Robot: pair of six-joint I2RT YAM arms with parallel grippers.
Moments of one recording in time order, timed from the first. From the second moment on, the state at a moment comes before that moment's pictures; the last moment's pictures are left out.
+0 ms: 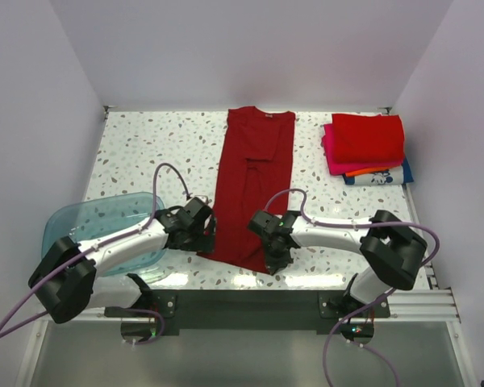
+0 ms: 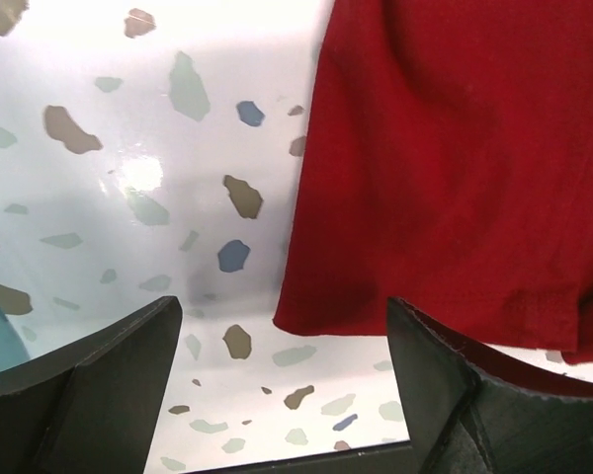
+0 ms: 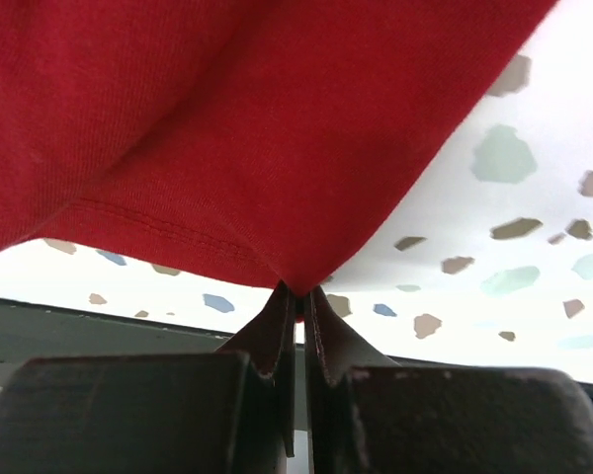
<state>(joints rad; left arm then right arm) -0.74 1.26 0.66 -0.62 -0.18 -0.64 1.01 1.58 0.87 -0.73 -0.01 0.90</state>
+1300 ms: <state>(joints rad) -0.77 1.35 0.63 -0.48 0.13 -0.56 0.98 1.58 0.87 -0.89 0.09 0.91</state>
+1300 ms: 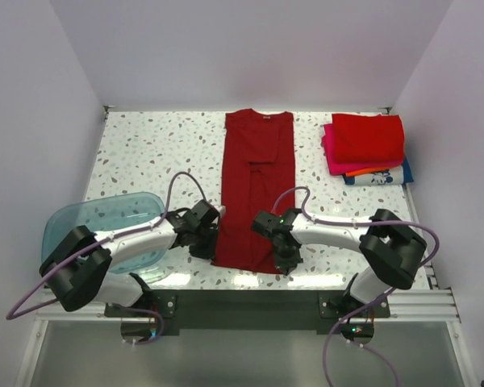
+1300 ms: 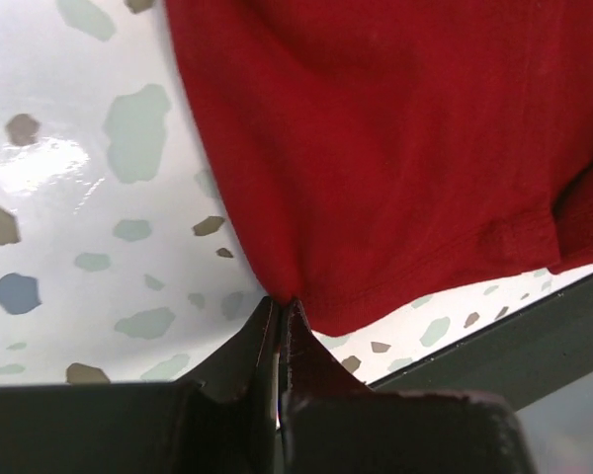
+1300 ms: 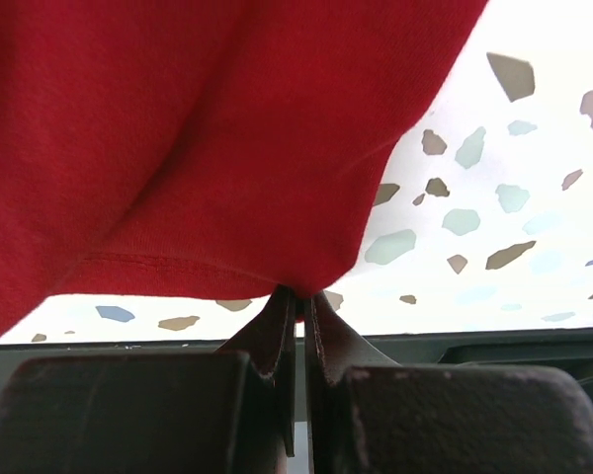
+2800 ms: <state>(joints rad) -0.57 1.72 1.26 -0.62 0.17 -0.55 0.55 1.82 1.36 -0.94 0.03 0.56</state>
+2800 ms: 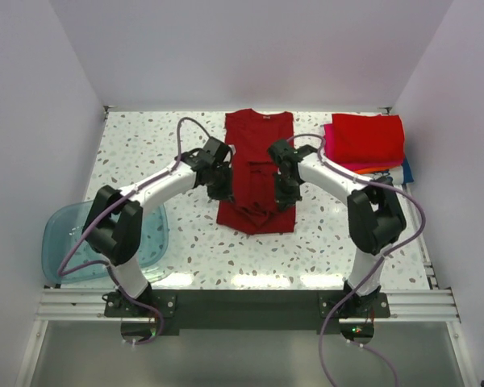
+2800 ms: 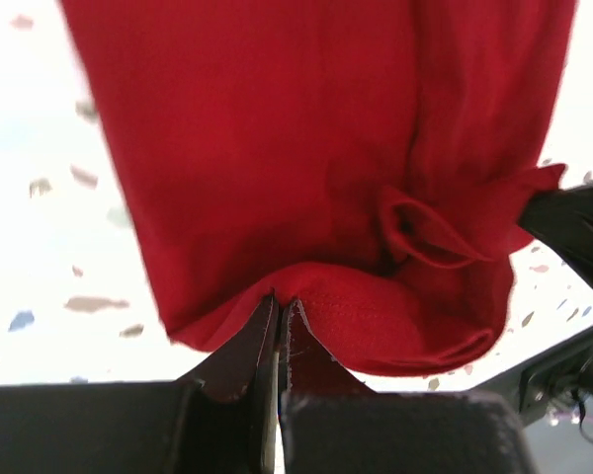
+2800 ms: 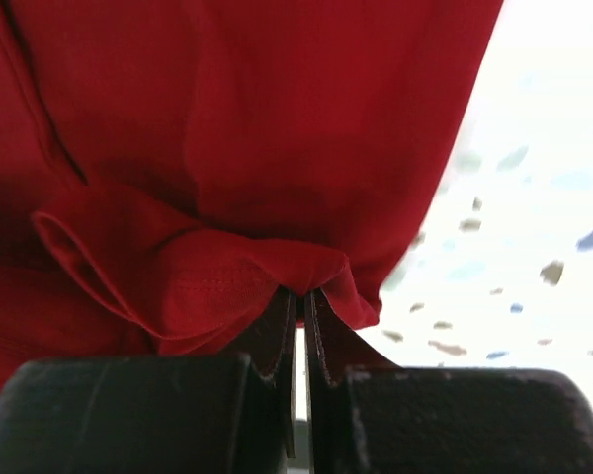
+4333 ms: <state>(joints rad) -0.35 2.16 1.86 -0.70 0.05 -0.47 0.23 2.31 2.18 -1.10 -0.01 0.39</state>
